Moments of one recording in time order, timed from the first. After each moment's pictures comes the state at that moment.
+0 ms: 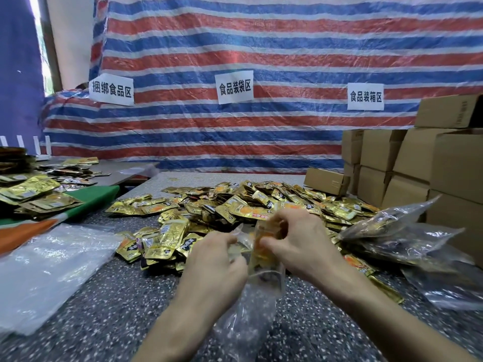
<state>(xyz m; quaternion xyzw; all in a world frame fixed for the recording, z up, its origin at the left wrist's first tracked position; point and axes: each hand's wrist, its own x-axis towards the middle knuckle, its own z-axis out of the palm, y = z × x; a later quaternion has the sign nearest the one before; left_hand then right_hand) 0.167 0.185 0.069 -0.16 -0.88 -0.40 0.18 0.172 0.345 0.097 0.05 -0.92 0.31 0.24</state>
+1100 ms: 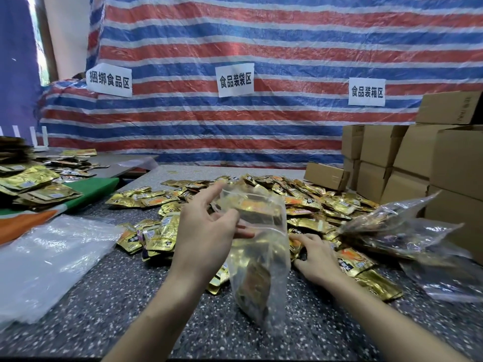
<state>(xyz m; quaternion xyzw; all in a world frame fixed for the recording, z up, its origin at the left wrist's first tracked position) 0.161 0.175 0.093 -0.19 -0.63 -0.74 0.11 0.090 0.435 -0.021 -0.11 -0.97 0.18 0.13</state>
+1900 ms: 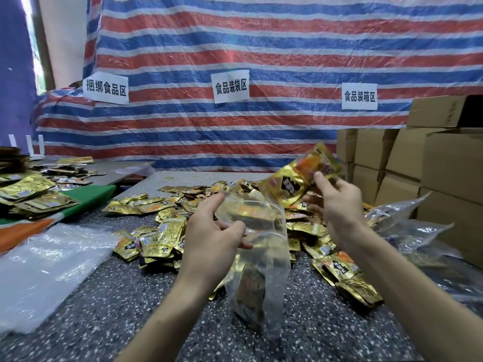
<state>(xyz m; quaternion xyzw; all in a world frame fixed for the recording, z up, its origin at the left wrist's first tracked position) 0.166 0.187 0.091 -0.19 -0.70 -0.67 0.14 0.140 0.406 0.114 -0.02 -0.62 0.71 0.34</state>
